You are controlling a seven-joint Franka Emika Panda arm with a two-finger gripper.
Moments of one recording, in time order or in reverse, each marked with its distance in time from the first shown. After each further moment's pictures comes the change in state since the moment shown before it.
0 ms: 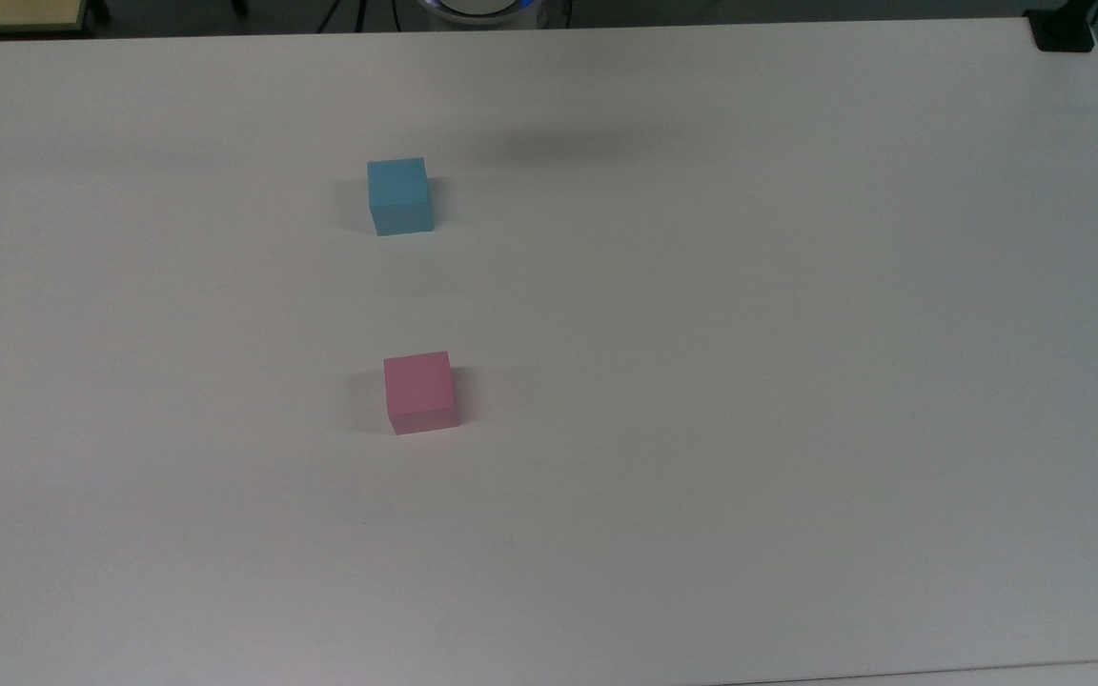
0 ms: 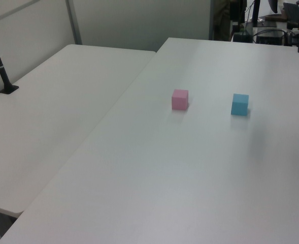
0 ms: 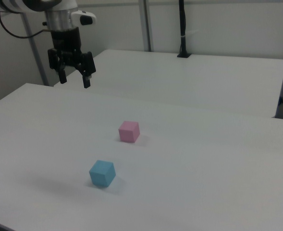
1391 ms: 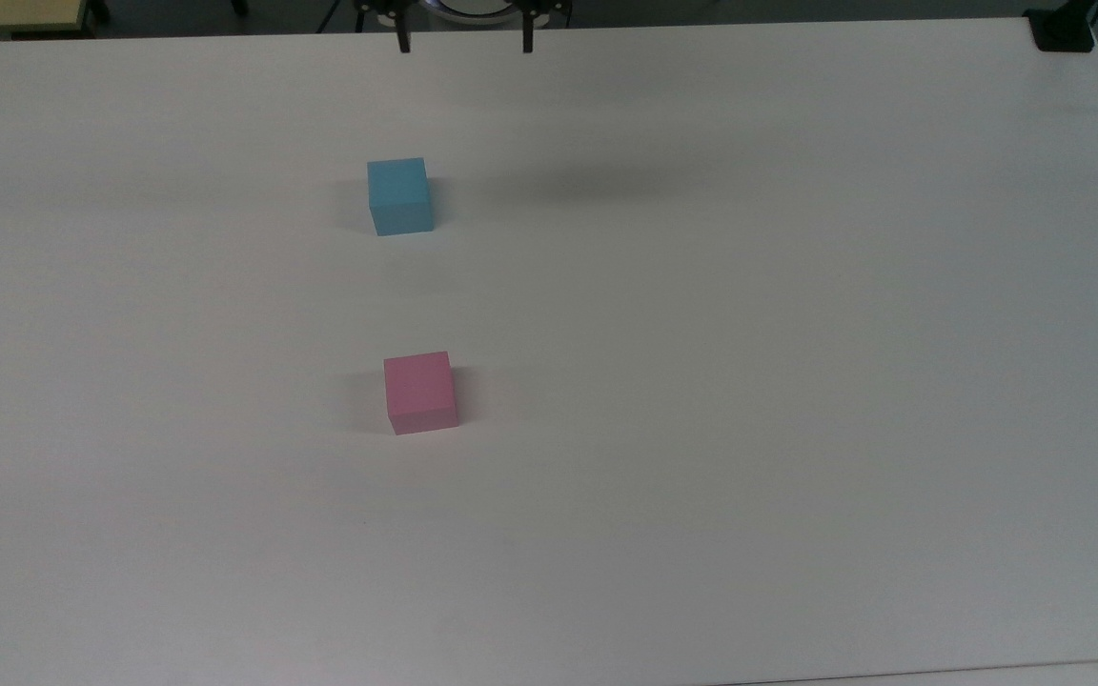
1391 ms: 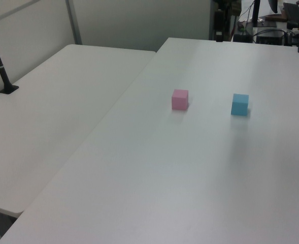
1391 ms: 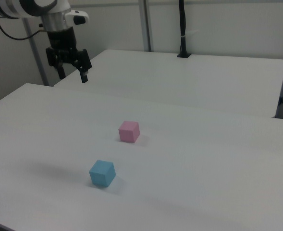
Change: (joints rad) arm 0.089 0.059 0.003 0.024 -0.005 0.117 0.081
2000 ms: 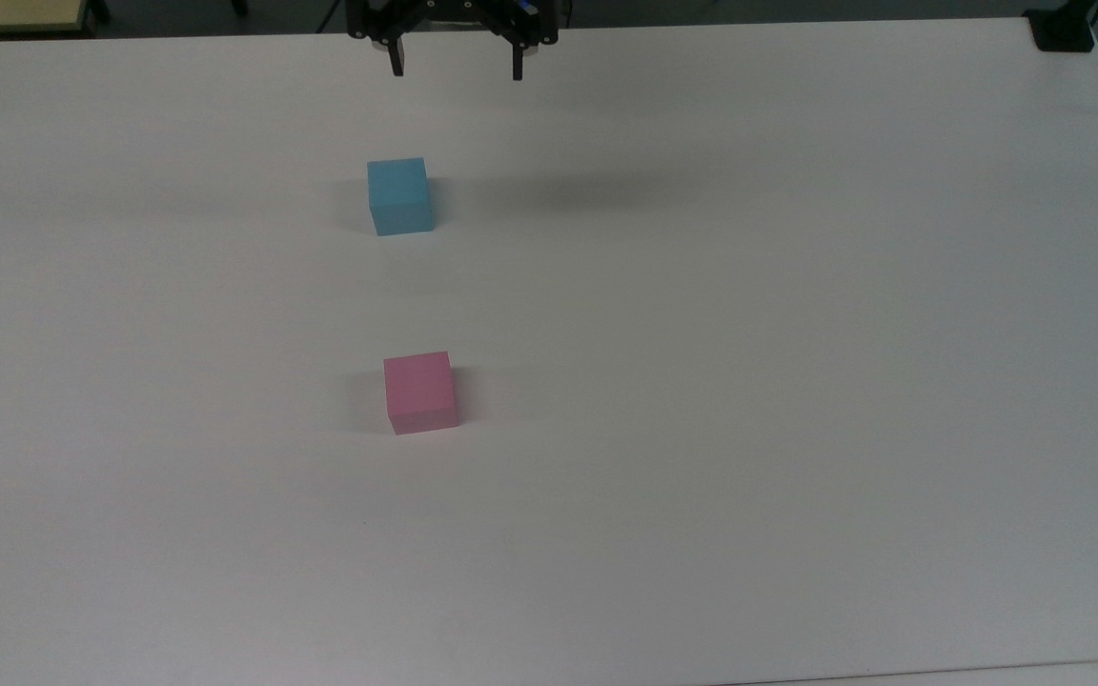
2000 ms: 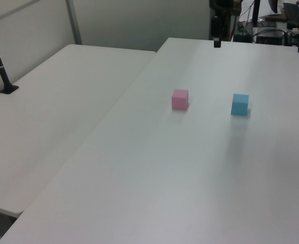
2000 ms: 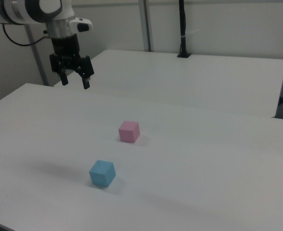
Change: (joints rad) arm -0.011 0.024 0.008 -0.019 -0.010 0.008 0.020
